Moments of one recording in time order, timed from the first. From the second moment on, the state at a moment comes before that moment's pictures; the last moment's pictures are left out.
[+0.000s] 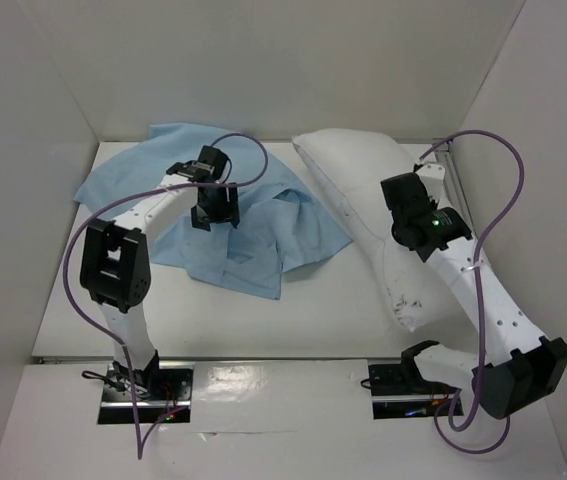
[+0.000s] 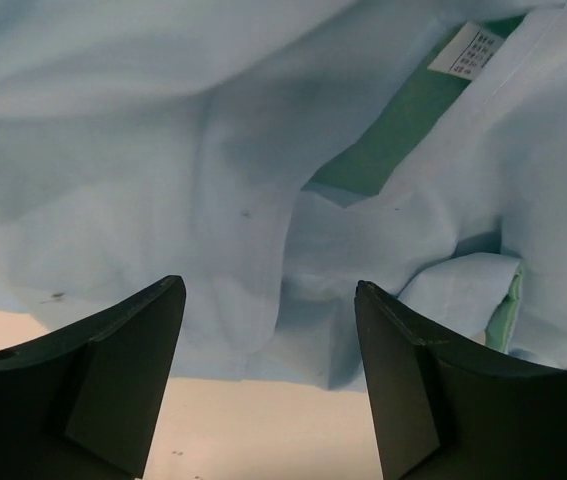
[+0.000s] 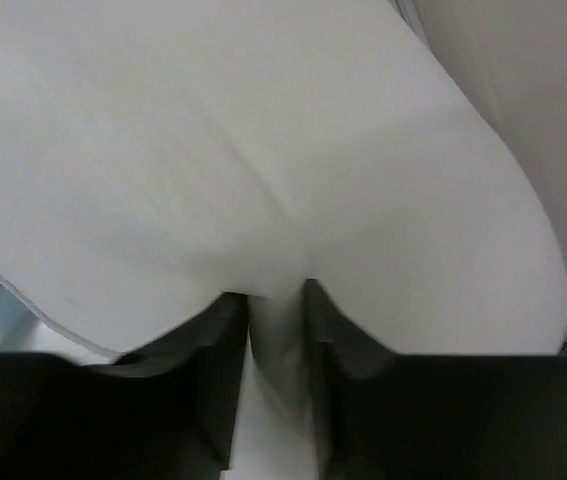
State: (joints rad) left arm -0.30 1.86 1.54 -0.84 -0.03 -0.44; right arm 0.36 1.15 1.19 -0.91 0.69 0.46
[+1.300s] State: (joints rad) left arm -0.21 1.77 1.61 -0.85 0.18 -0.45; right arm 0.32 1.83 1.62 -0.52 0.29 0.34
